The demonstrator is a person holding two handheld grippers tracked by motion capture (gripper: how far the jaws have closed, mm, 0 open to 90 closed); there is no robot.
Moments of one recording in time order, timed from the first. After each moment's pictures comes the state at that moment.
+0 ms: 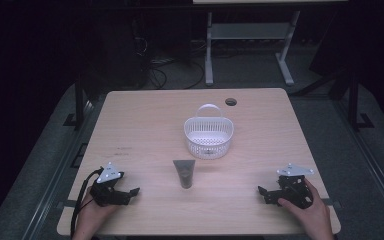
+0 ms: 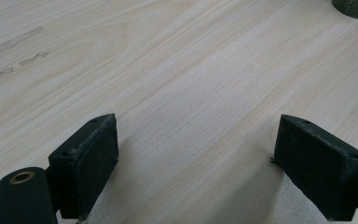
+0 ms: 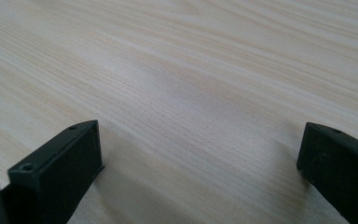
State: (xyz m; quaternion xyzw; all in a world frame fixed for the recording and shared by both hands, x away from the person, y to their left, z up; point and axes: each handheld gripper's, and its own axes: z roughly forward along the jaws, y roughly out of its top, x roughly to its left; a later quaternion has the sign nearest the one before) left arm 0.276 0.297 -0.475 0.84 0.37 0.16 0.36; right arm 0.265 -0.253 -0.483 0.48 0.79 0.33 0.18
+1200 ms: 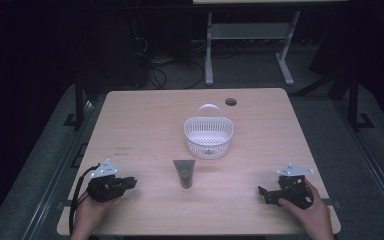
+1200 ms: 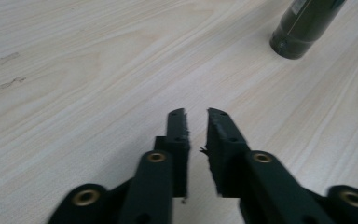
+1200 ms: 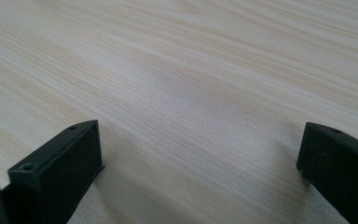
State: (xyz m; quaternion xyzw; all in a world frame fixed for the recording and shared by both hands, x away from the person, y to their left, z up) left arm 0.270 0.291 -0.440 0.83 0.37 0.10 0.39; right arm 0.265 -0.253 -0.483 0.48 0.79 0.33 0.18
